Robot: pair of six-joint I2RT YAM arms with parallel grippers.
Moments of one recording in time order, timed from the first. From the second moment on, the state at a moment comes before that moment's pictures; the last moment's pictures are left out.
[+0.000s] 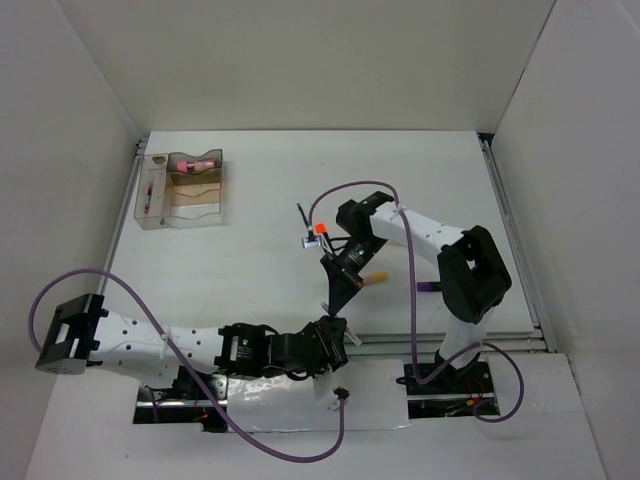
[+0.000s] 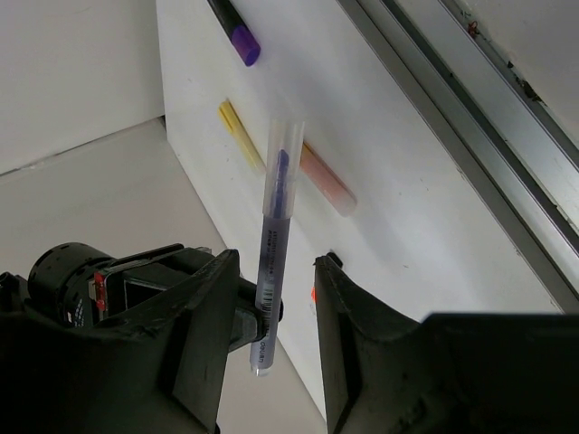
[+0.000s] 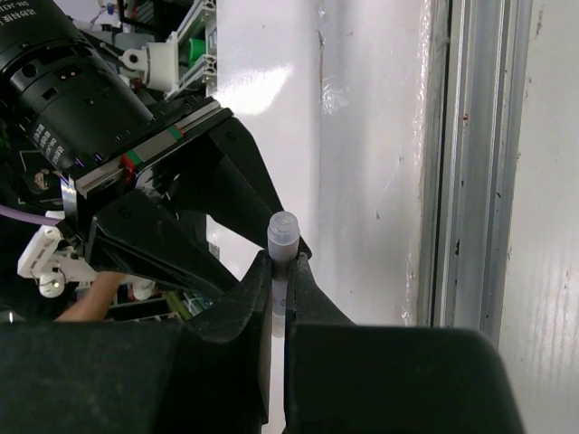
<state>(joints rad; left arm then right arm) -1.54 1.21 0.75 -0.15 -0.32 1.28 0.63 1.79 1.32 -1.33 -1.17 -0.67</state>
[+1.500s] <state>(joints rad) -0.30 1.67 1.70 -0.65 0.03 0.35 -0.21 1.58 1.35 -1.22 -0.89 -0.47</state>
